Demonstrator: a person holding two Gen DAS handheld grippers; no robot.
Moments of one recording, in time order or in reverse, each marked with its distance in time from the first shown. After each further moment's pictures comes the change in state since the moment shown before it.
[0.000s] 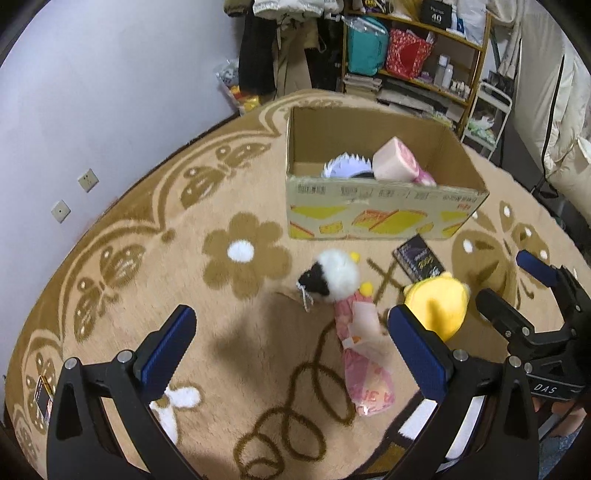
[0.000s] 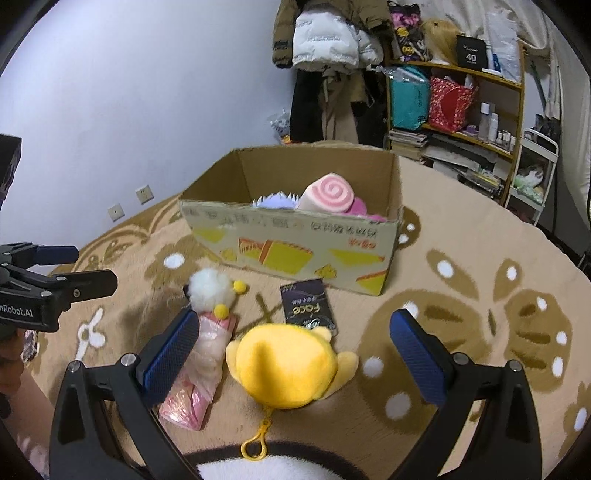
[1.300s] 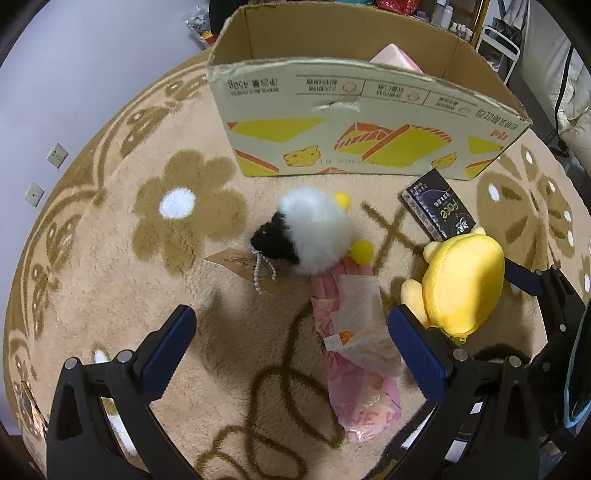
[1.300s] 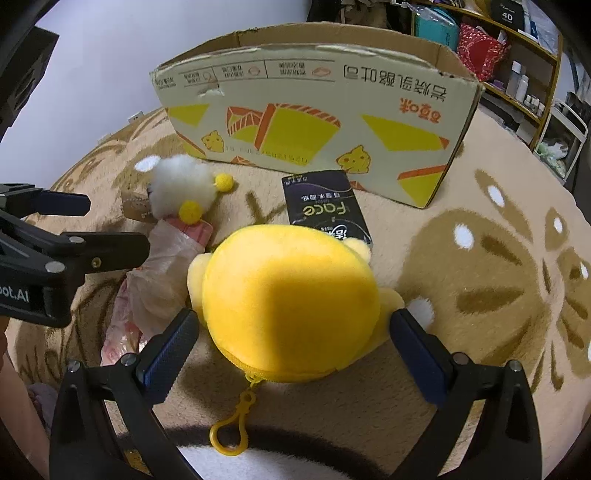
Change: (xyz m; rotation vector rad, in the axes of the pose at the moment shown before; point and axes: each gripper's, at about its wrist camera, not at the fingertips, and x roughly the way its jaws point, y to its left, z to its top) left arm 0.097 -0.032 -0.008 0.054 0.231 -0.022; right arm 0.087 0.010 -0.050 -0.055 0.274 -0.002
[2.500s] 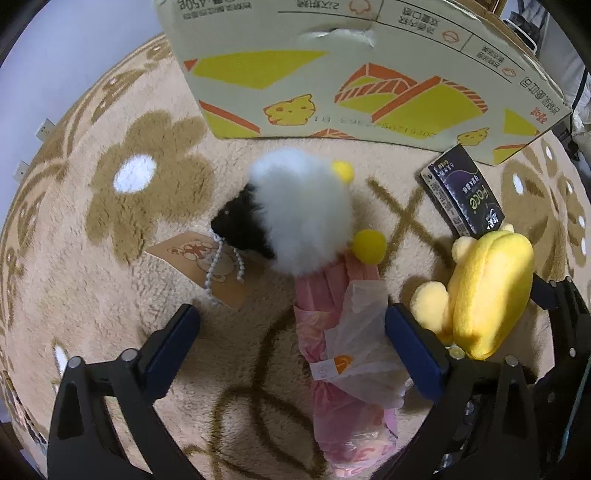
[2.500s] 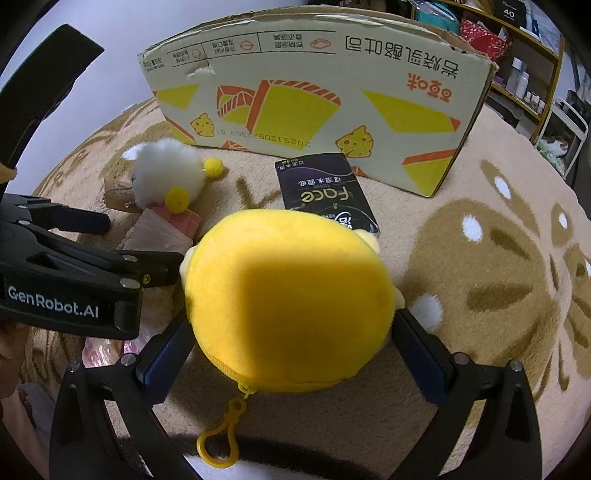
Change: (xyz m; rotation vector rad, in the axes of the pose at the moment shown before) left arm 0.056 -0.007 0.008 -0.044 0.102 -0.023; right arm 0.021 0.007 0.001 -0.004 0.022 -0.023
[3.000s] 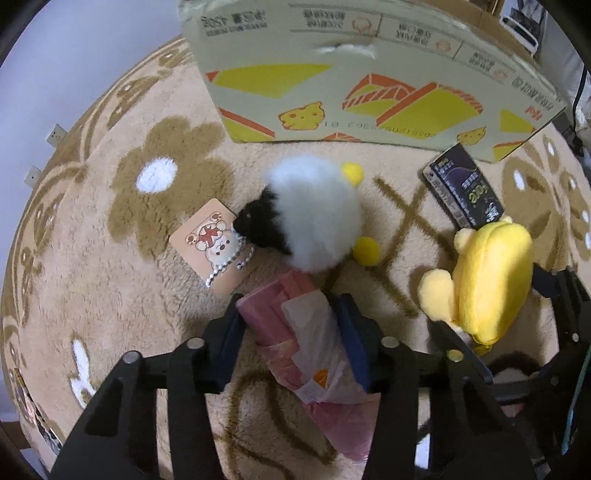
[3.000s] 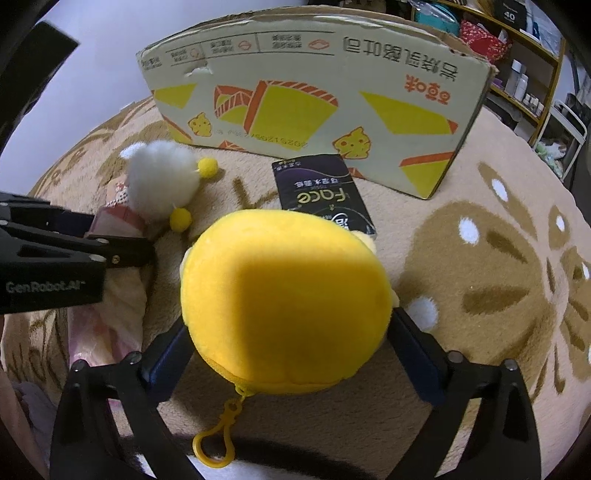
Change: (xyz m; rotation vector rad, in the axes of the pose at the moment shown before) left arm -0.012 0.005 -0.004 0.010 -0.013 0.048; right arm -0.004 -0.005 -0.002 0.004 -0.003 -0.006
